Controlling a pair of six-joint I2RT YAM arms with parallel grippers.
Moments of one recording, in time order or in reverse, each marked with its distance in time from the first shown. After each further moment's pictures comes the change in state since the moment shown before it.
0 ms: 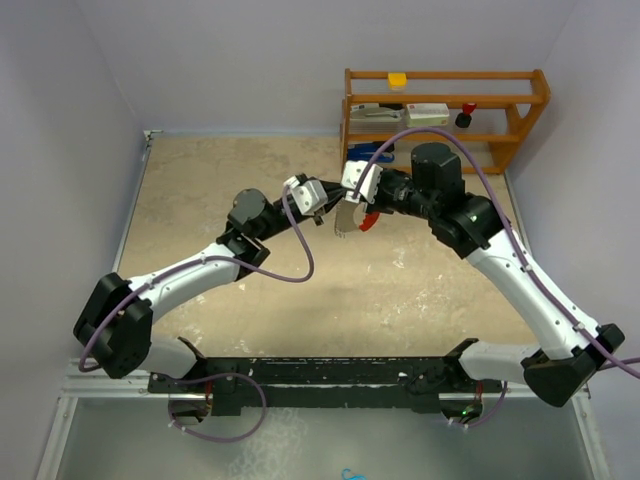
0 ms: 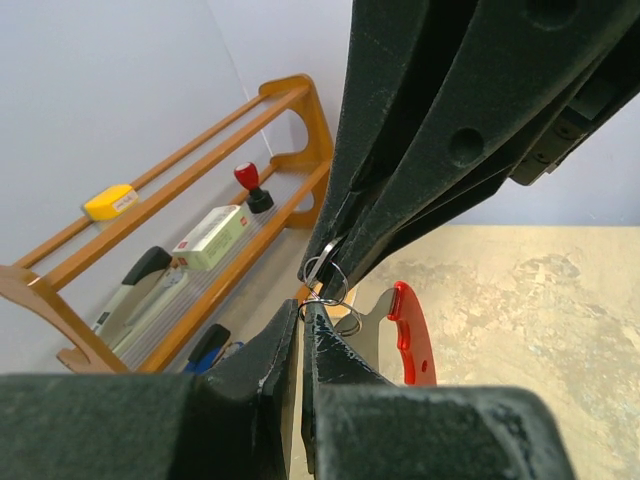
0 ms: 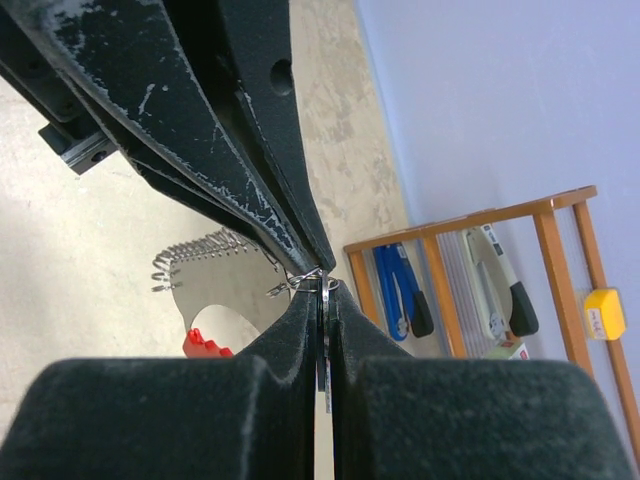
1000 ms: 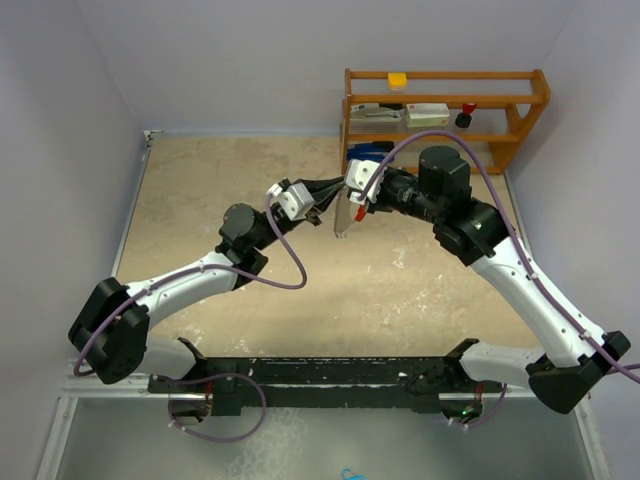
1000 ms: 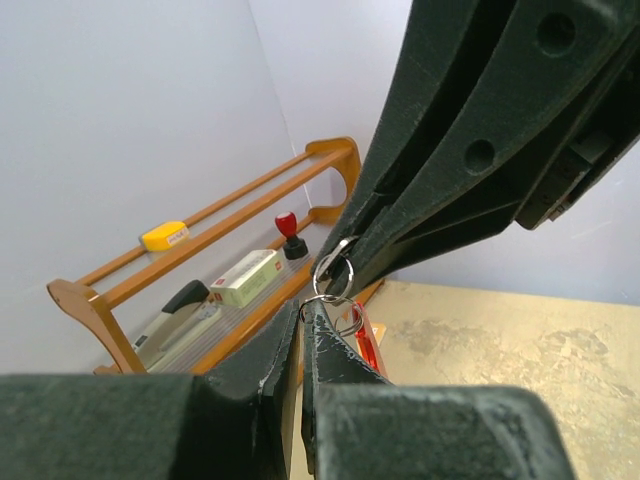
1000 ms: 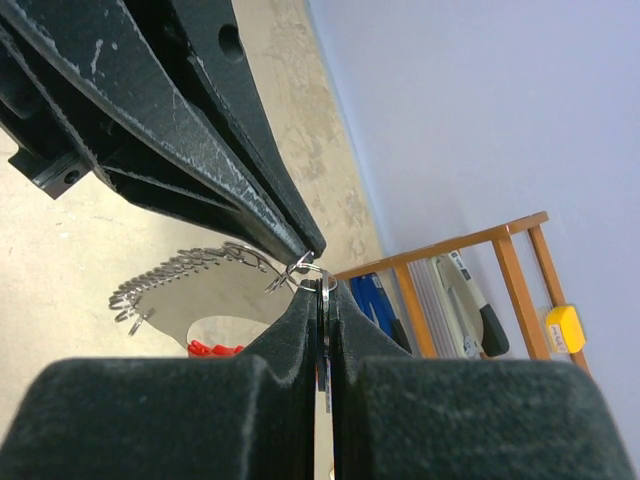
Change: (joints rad) left arm -0.026 -0.048 -0.084 0.193 -0.148 -0.054; right arm 0.012 -0.047 -0.039 0.118 -0.006 0.029
